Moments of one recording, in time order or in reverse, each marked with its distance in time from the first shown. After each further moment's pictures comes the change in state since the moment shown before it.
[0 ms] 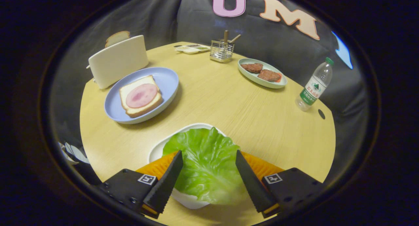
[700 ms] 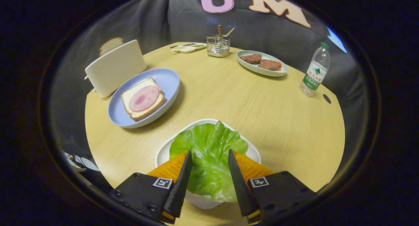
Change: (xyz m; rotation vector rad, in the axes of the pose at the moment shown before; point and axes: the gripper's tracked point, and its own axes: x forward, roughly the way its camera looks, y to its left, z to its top) arm 0.002 0.017 -0.009 0.117 0.021 0.042
